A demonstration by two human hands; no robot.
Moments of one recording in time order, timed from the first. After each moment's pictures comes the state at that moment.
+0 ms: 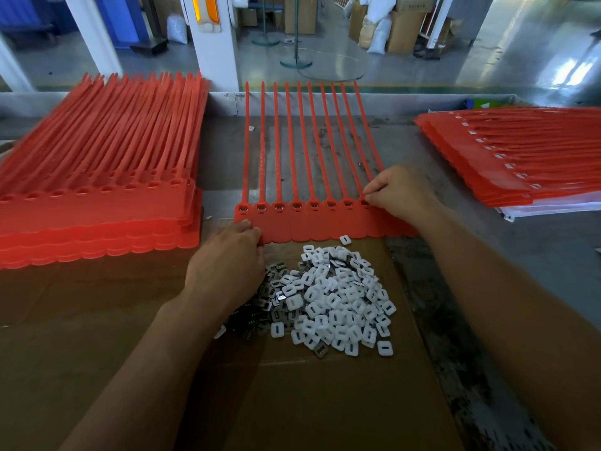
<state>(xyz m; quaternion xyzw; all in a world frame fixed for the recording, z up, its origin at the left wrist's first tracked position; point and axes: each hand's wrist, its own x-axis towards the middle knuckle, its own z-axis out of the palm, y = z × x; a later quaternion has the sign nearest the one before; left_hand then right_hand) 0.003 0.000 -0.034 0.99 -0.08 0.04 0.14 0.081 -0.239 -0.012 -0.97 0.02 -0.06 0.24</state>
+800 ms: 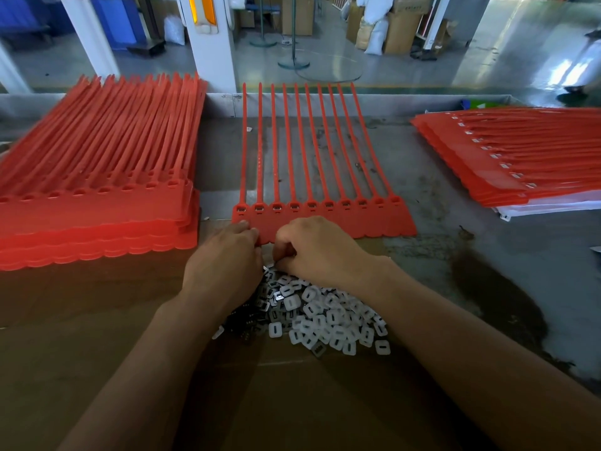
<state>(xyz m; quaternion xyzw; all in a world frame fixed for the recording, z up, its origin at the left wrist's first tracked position) 0.004 0.000 -0.034 0.98 -0.09 0.04 0.15 0.011 -0.141 -0.012 -0.95 -0.24 0.04 0.20</state>
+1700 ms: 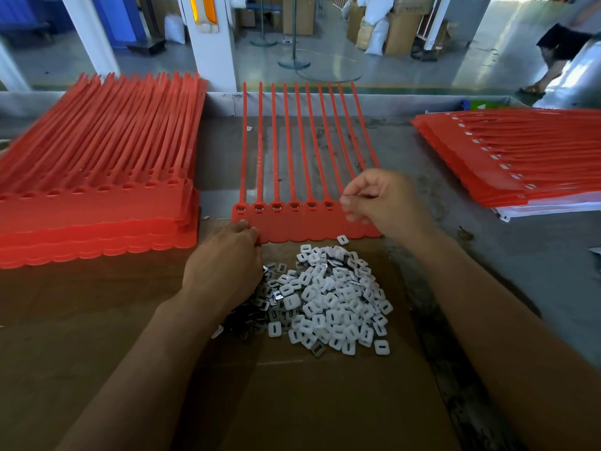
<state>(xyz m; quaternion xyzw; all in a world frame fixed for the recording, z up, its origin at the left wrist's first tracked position) 0.003 -0.002 -0.035 0.98 -0.08 0.05 0.15 0.036 -0.214 -0.006 -0.87 -0.07 -0.07 0.48</state>
